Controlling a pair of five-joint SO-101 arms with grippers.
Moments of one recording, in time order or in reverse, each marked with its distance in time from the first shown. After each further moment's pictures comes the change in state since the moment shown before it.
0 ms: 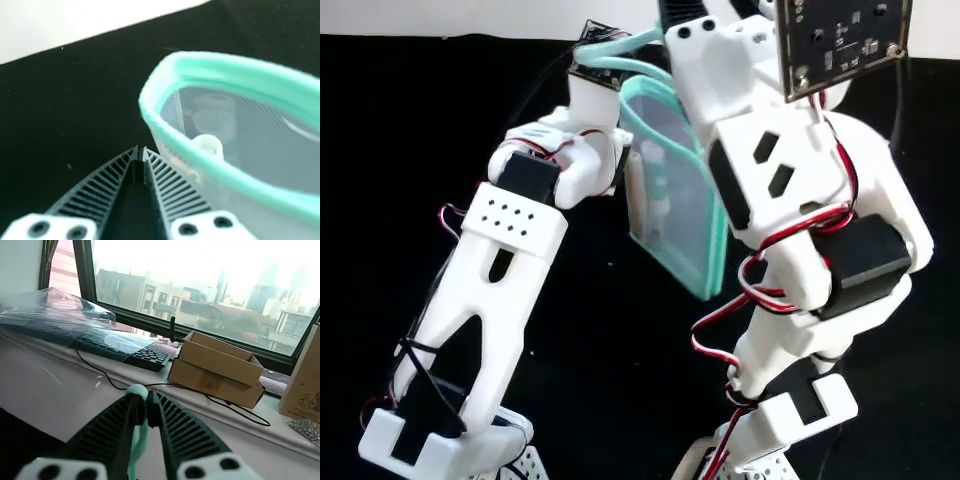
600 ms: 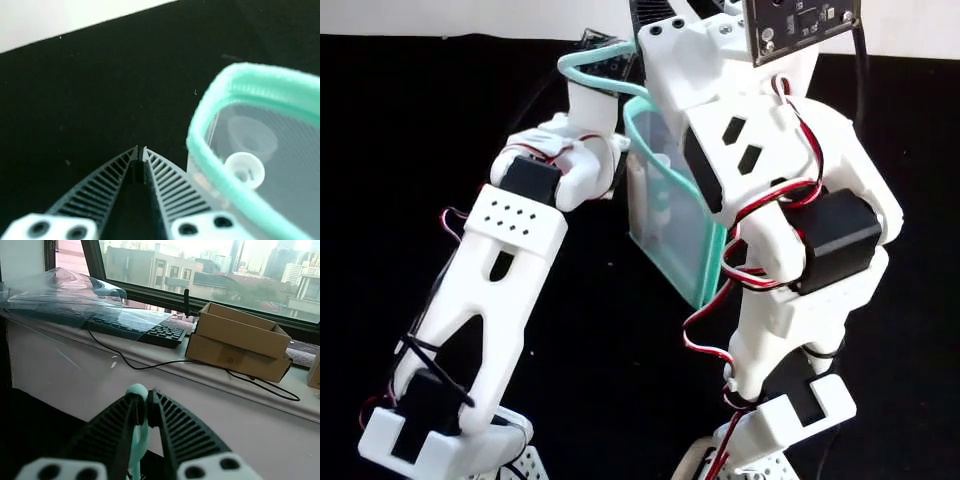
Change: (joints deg) left arm -0.4 0.3 4.0 -2.5 0.0; right arm -0.9 -0.2 6.3 0.0 -4.6
